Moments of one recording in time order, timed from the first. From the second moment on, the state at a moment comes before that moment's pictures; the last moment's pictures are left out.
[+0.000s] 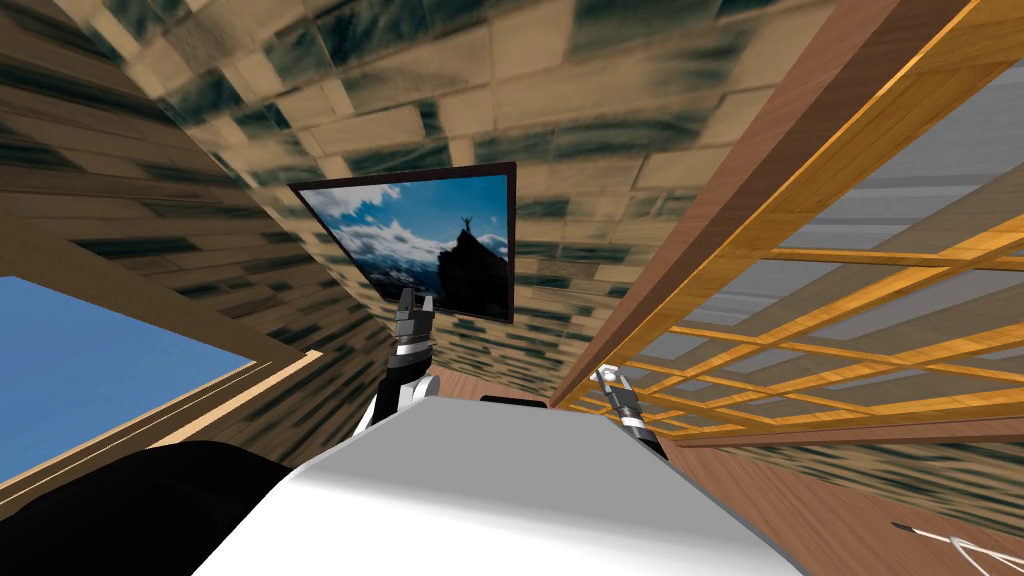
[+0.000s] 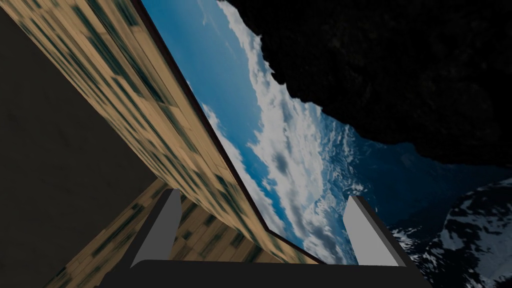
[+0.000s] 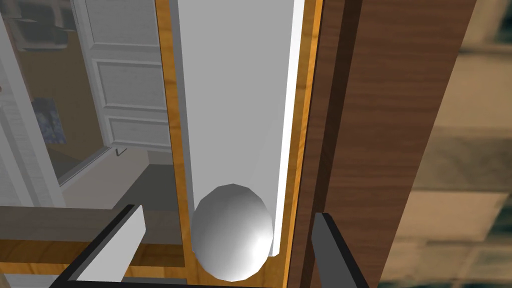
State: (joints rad) arm 0.14 -0.32 -0.34 -0.57 0.24 -1.12 1.09
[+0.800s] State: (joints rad) arm 0.14 -0.32 -0.33 -0.57 0.24 -1.12 1.07
